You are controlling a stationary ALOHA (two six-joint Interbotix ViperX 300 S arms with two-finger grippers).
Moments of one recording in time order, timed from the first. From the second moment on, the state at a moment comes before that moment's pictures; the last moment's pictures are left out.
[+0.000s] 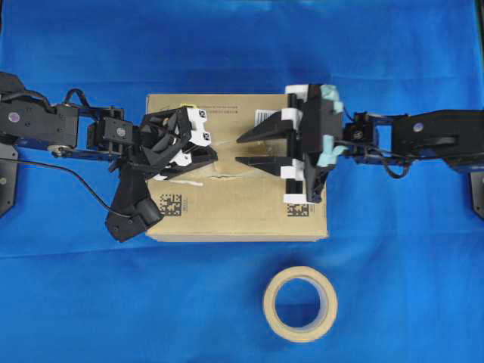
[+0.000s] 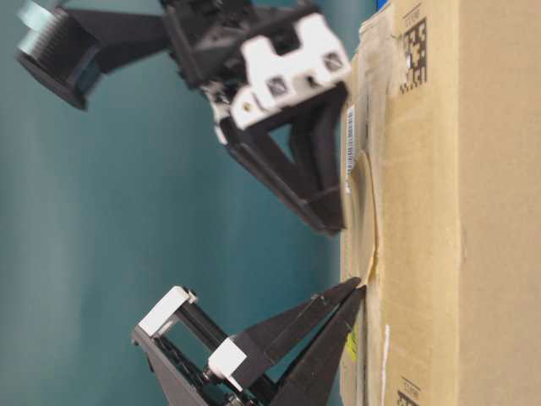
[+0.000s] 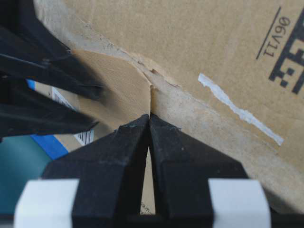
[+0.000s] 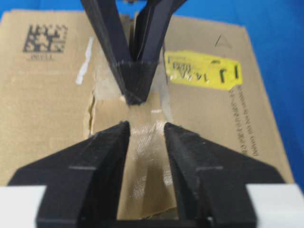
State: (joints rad) left arm 0.02 -0.15 0.72 -0.01 0.08 1.41; right arm -0.05 0.00 0.73 0.07 -0.39 0.02
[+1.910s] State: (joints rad) left arm 0.04 -0.16 0.70 -0.01 0.24 1.39; right arm -0.05 0.06 0.73 0.07 -0.35 0.06
